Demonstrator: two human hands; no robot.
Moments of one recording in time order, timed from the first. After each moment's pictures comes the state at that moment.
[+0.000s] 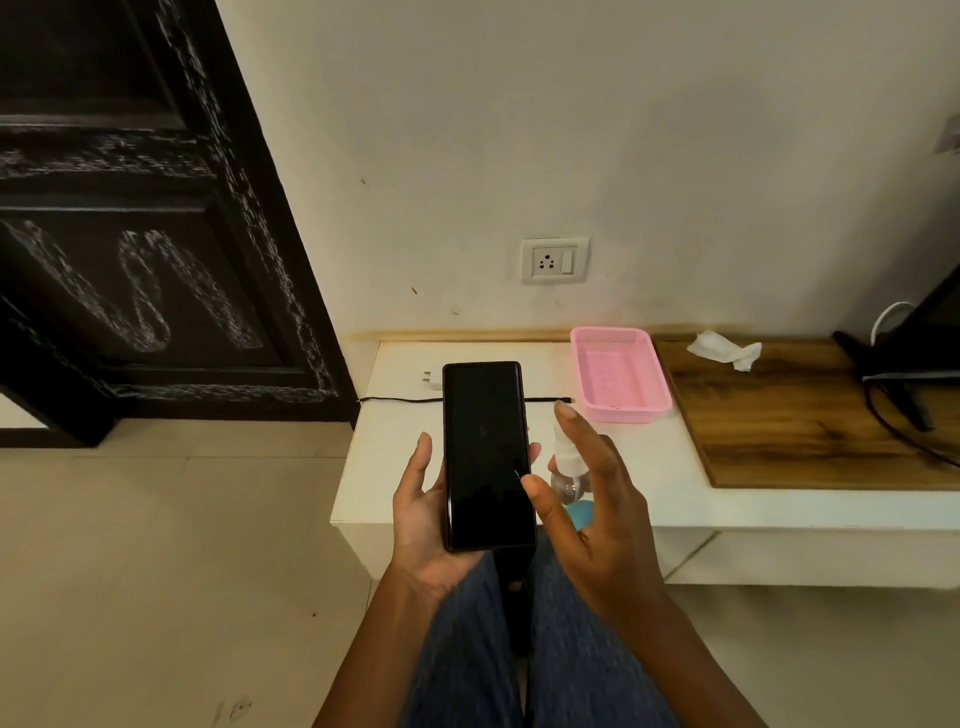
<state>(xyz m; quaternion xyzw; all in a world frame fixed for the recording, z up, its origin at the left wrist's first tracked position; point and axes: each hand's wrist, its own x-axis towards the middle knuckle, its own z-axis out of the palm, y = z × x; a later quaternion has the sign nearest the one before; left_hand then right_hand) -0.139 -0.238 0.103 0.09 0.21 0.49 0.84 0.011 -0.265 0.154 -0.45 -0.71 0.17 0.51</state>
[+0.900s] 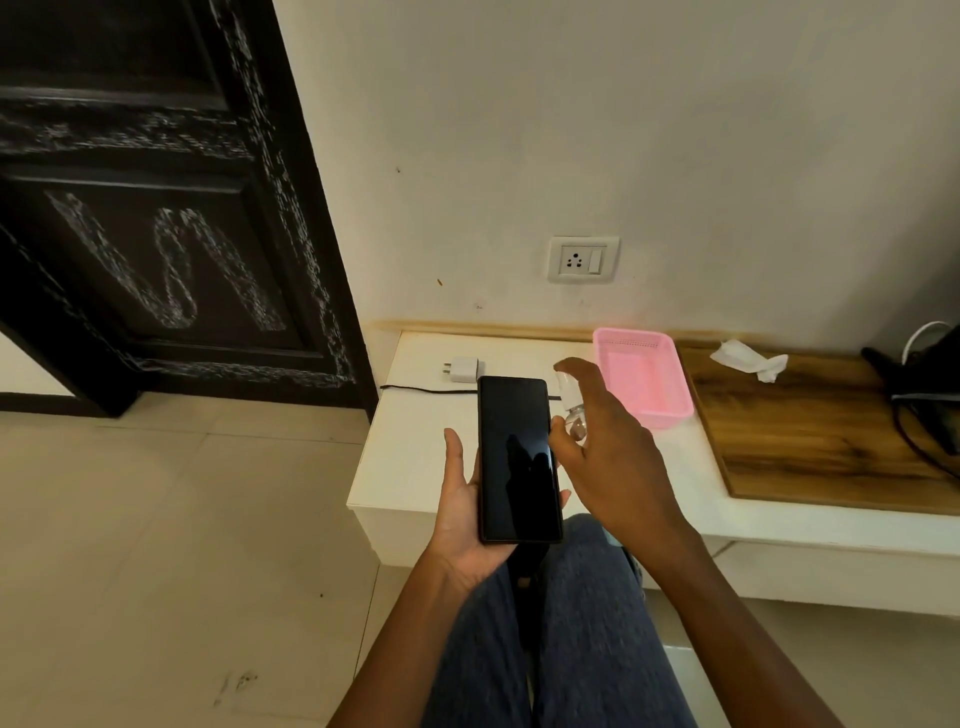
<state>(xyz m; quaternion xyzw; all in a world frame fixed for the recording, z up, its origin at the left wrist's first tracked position) -0.125 -0.232 0.092 0.04 0.26 0.50 0.82 0.003 -0.225 0.184 -0.61 -0.71 0.19 0.30</state>
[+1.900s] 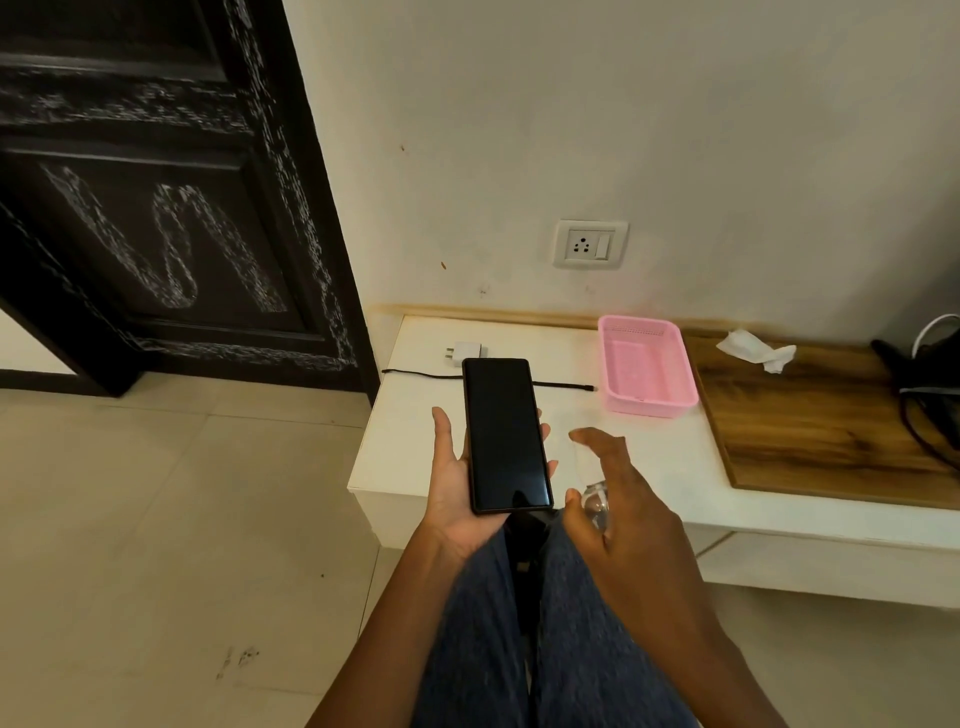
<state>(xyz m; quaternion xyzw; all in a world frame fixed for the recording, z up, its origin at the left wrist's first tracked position) -0.135 -0.215 0.075 0.06 0.21 0.52 0.82 0.017 -0.286 0.157 -0.60 -0.72 0.21 0.30</state>
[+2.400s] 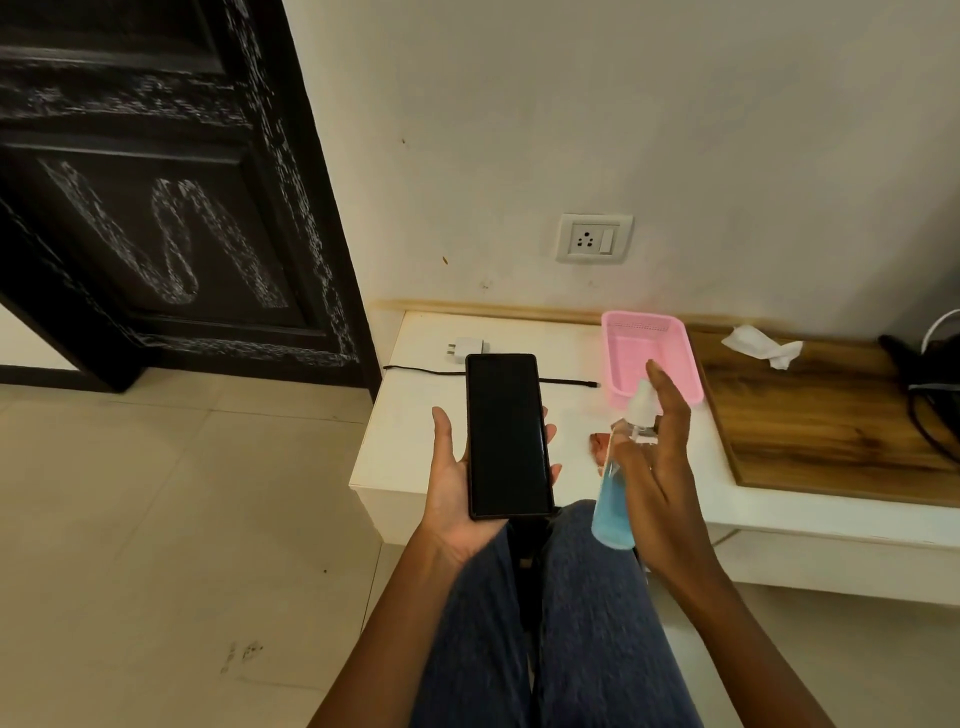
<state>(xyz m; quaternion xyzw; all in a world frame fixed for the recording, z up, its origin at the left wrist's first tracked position) -0.140 -0.217 0.071 0.08 0.19 0.50 0.84 0.028 -0.244 0.147 -0.51 -0.60 0.34 0.51</state>
